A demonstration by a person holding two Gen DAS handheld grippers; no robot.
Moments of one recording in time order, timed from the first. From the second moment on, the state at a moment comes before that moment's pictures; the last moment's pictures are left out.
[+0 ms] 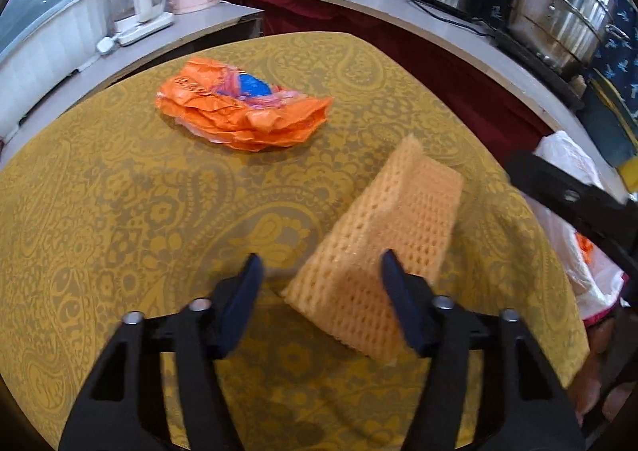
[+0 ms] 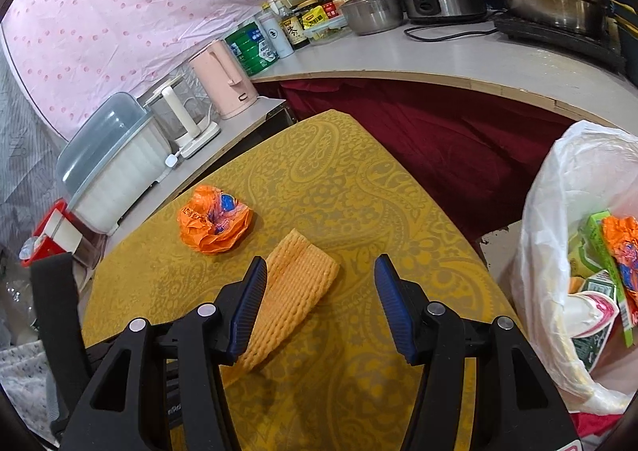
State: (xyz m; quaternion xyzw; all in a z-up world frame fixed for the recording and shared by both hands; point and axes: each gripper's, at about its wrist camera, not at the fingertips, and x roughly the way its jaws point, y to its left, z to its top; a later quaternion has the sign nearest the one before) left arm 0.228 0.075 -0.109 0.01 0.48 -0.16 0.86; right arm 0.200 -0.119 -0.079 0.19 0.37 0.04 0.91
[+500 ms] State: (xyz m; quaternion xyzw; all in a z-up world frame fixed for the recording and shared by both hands) left arm 0.197 0.175 -0.070 -0.05 0.47 -0.10 0.88; right arm 0.231 -0.047 -0.072 0.16 0.38 0.10 0.91
